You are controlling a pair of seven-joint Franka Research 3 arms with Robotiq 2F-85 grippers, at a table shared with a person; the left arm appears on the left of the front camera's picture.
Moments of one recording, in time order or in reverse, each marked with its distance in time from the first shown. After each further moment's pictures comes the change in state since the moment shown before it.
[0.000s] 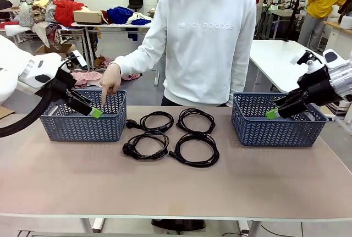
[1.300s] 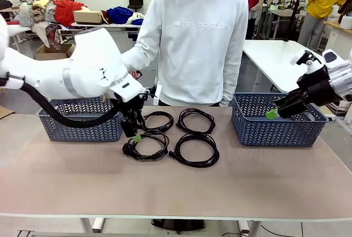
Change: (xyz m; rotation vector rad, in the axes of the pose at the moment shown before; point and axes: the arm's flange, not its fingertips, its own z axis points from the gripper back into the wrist) left arm 0.094 -0.057 -0.170 -0.213 0.419 -0.650; right arm 0.000 0.000 -0.001 0.000 0.004 0.001
